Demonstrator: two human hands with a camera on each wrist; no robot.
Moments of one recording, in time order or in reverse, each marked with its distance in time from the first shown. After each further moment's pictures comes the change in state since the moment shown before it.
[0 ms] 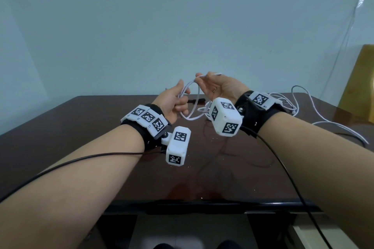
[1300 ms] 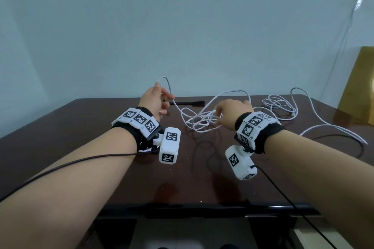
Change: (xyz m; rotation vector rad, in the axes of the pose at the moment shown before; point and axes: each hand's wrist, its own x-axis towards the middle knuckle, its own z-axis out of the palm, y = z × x) left_hand 0.012 0.004 -0.031 0.091 0.397 0.157; right_hand 0.006 0.007 -0.060 -2.244 0.121 -0.171
